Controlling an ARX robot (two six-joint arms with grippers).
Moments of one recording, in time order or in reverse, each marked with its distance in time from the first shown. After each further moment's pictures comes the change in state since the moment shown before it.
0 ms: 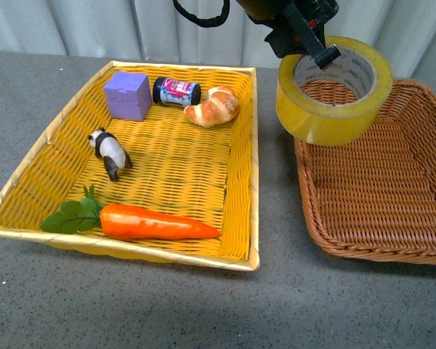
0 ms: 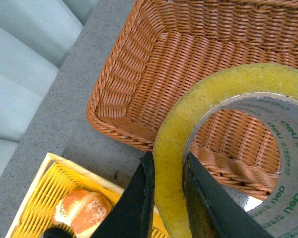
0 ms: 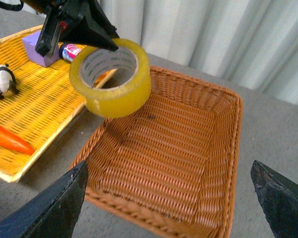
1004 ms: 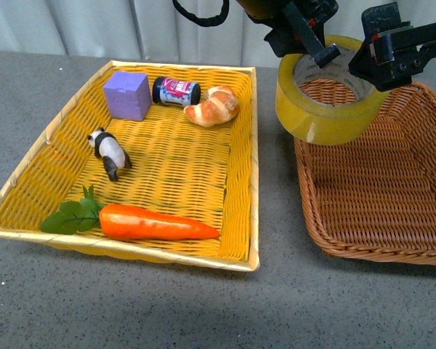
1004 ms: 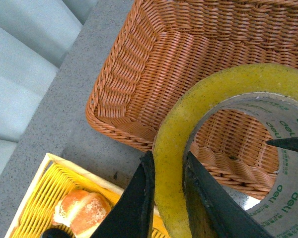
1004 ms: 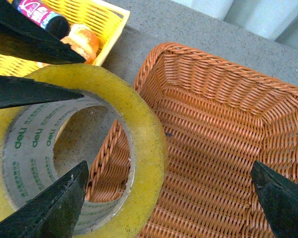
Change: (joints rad) left arm 0.000 0.000 0.000 0.000 0.000 0.000; right arm 0.222 0.982 0.700 -0.078 0.249 0.115
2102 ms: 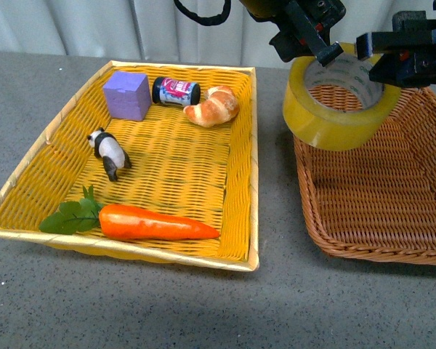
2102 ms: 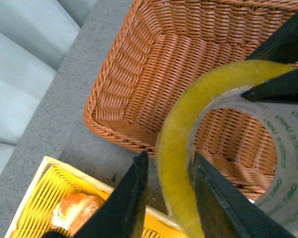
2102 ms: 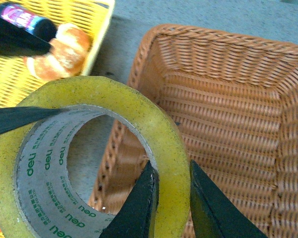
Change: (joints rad) left arm -0.001 0.000 0.000 0.000 0.008 -0.002; right arm 0.002 0.043 0.014 -0.008 0.024 0.175
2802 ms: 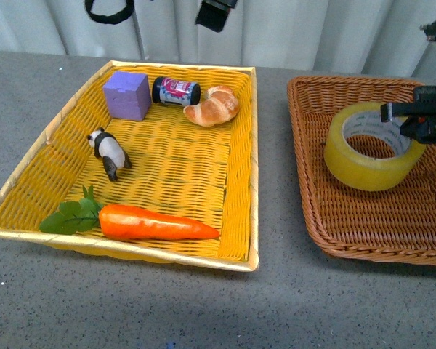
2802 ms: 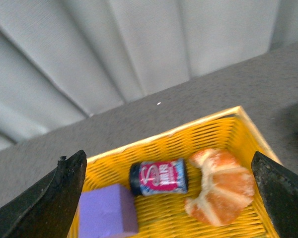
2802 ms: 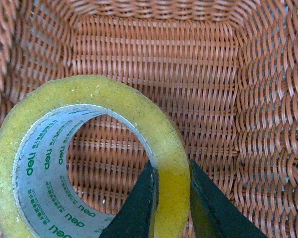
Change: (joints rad) left arm 0.150 -0.071 -0.265 0.495 -0.533 -0.461; right arm -0.124 0.197 -0.012 0.083 0.047 0.004
